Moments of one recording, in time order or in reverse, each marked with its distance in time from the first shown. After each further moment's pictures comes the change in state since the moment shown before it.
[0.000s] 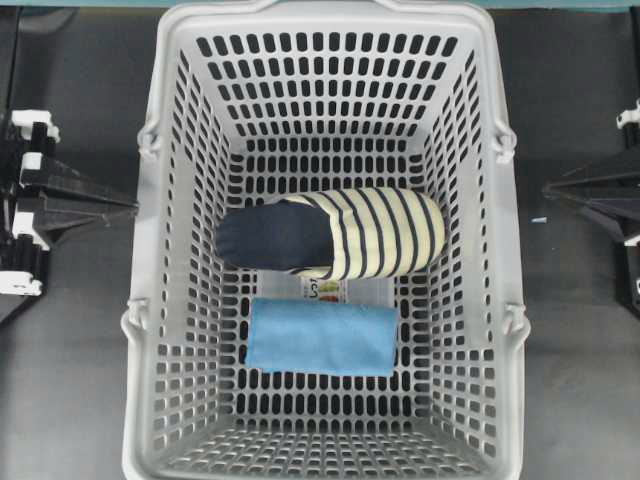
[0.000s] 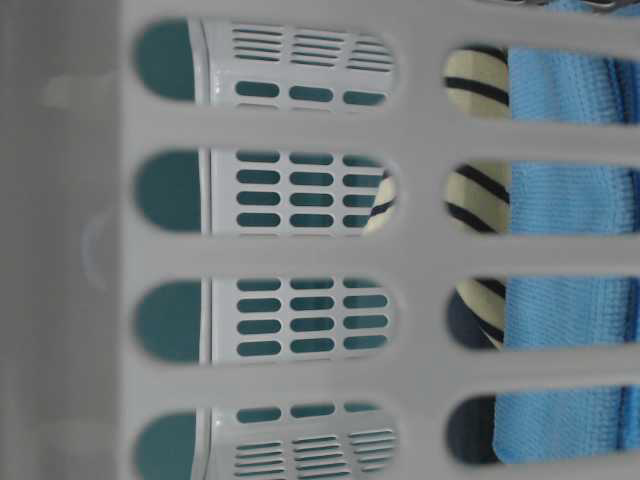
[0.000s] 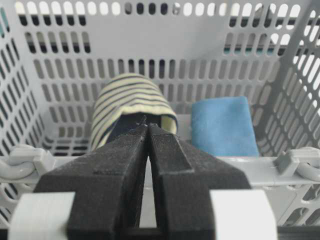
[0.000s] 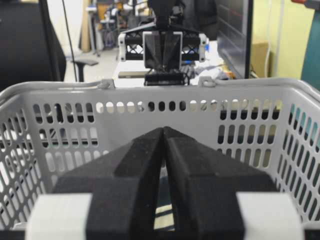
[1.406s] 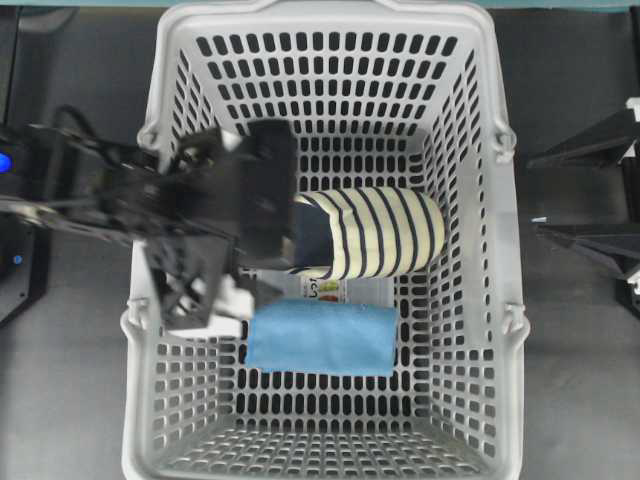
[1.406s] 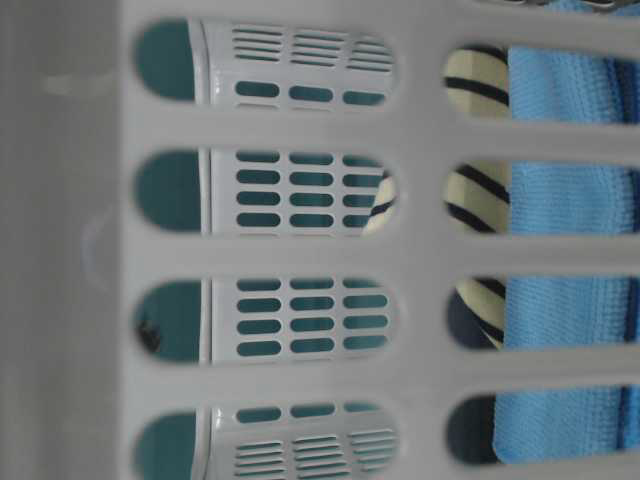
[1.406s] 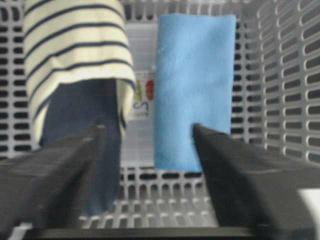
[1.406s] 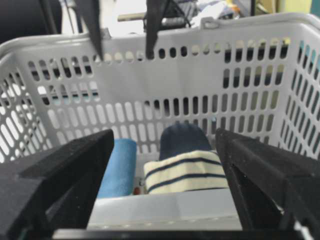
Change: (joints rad) left arm -0.118 0.788 -1.002 0.038 1.094 -0.106; right arm -0.006 -0.002 -0.057 0.015 0.241 0.058
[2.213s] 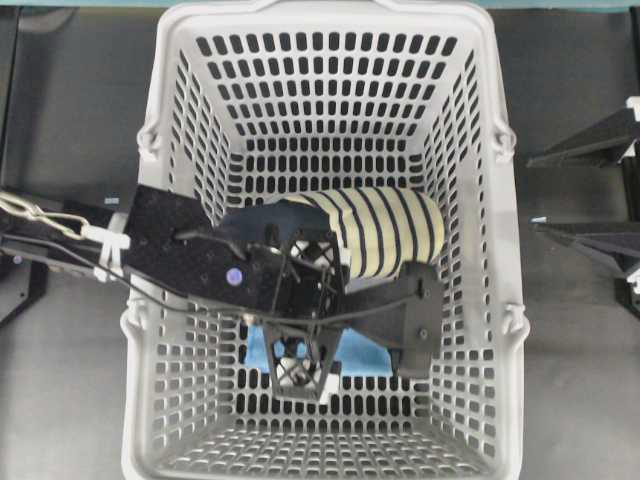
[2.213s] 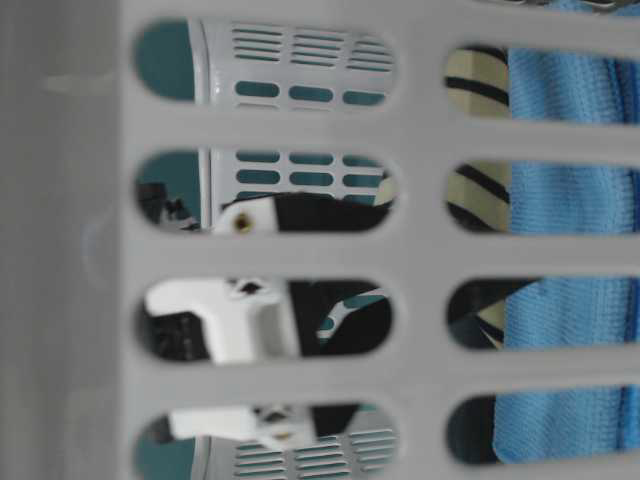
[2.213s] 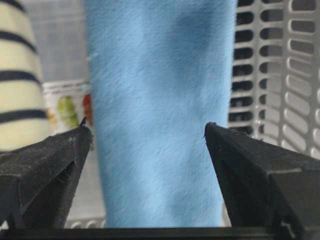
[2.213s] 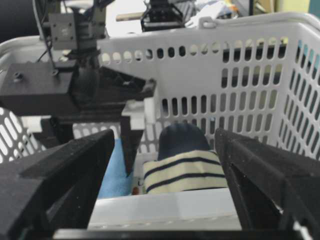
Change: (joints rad) left arm -0.077 0.414 -0.195 0.000 0.137 0.006; right arm -0.002 0.000 0.000 0.000 0.003 0.000
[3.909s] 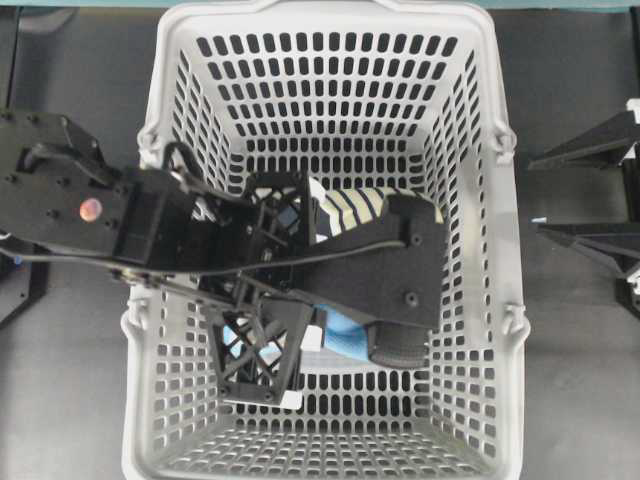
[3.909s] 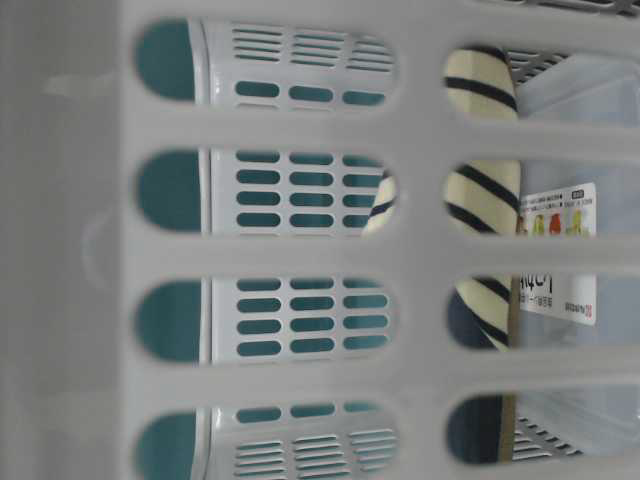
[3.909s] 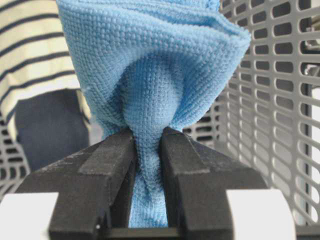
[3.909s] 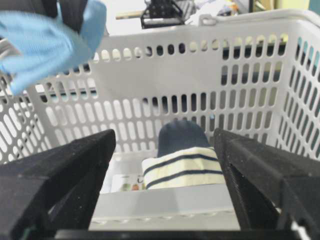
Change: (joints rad) left arm -0.014 -0.127 -0.368 0.002 0.360 -0.009; right arm -0.002 -0.005 0.008 0.002 -0.002 0.000
